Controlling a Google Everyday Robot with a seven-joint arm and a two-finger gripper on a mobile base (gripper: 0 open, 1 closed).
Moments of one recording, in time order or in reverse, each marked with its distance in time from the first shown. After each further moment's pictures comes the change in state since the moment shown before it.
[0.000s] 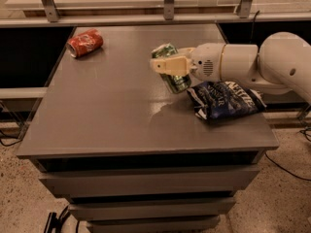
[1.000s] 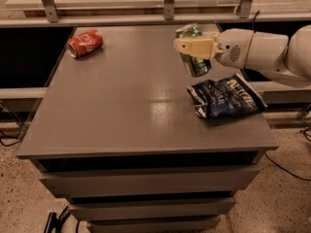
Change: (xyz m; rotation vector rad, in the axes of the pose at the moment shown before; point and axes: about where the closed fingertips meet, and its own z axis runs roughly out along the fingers) arm -0.036 -0.045 -0.052 0.022 -0.131 -0.003
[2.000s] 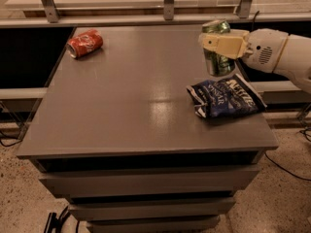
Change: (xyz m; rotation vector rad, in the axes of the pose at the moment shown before) arm -0.019 -0.002 -0.057 0.070 -0.076 0.016
